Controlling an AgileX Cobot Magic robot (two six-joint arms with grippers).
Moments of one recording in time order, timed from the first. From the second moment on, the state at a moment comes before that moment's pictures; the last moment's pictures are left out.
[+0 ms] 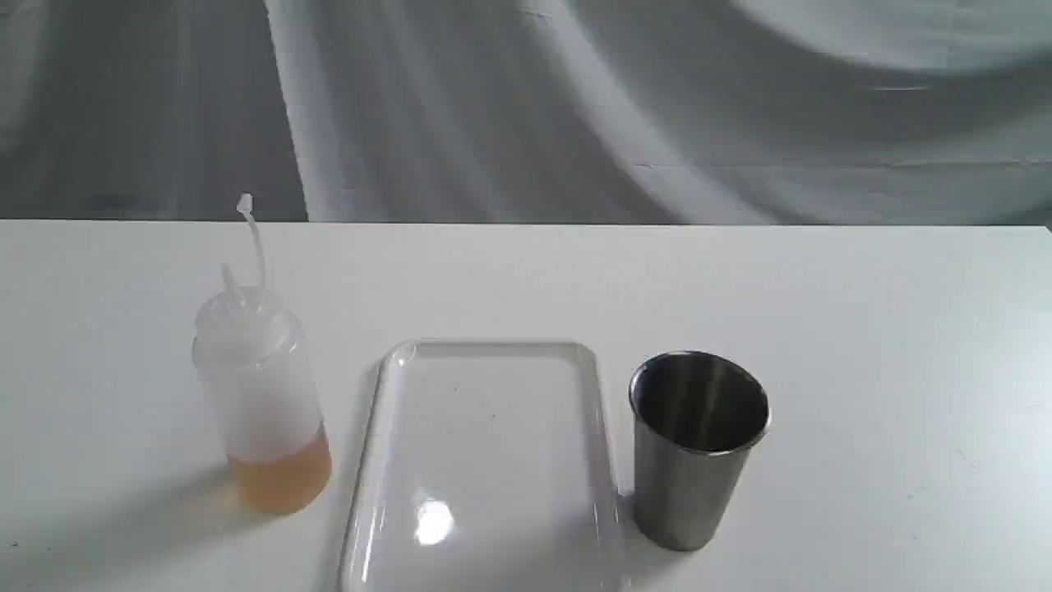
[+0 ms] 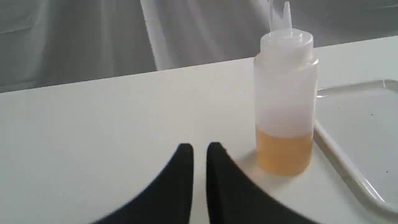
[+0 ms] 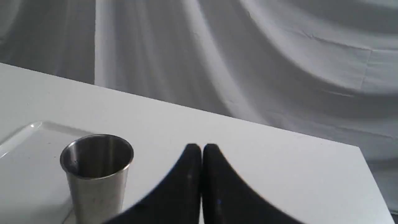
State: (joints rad) left arm -0.07 0.00 0.00 0.04 0.29 0.06; right arm -0.02 0.13 -0.39 0.06 0.49 -0.21
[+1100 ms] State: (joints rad) left arm -0.07 0.00 0.00 0.04 0.29 0.06; right arm 0.40 0.95 -1.21 -0.02 0.49 -0.04
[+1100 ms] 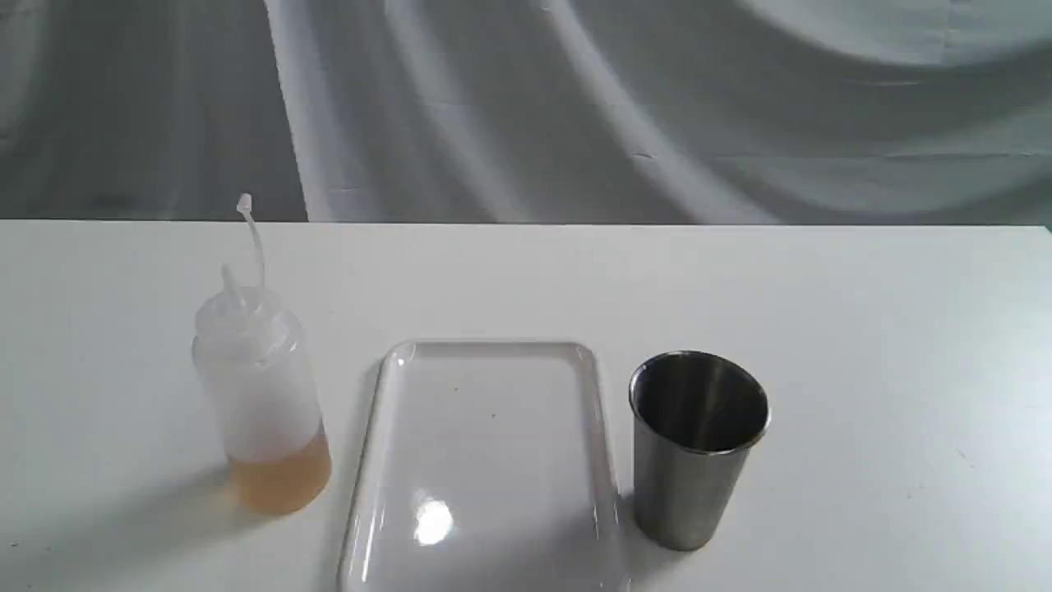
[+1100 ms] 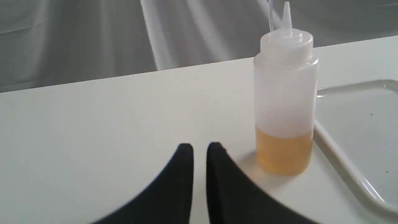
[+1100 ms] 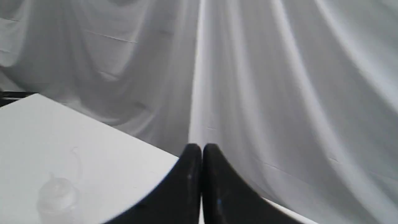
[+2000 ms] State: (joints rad) left arm -0.07 0.00 0.00 0.04 0.29 0.06; right arm 0.83 1.72 -1.21 -0.07 -0.04 0.03
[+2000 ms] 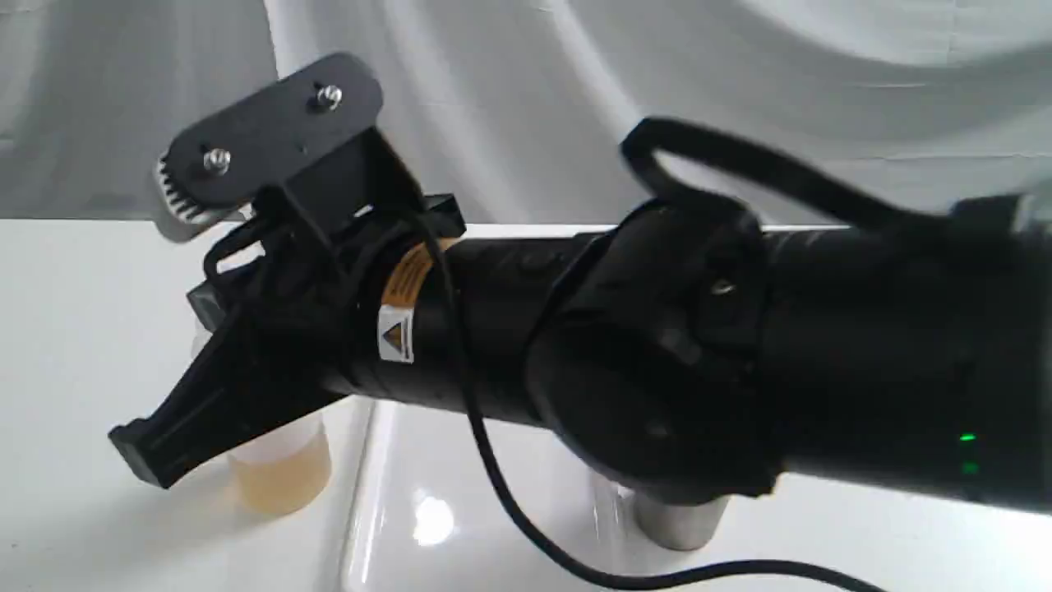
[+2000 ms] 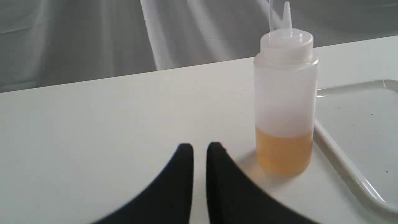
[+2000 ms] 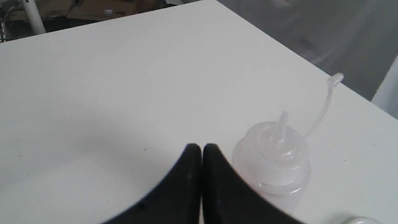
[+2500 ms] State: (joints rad) left arm -0.07 0.00 0.00 0.04 0.29 0.06; right arm 0.88 1.85 -1.01 0.32 -0.37 -0.38
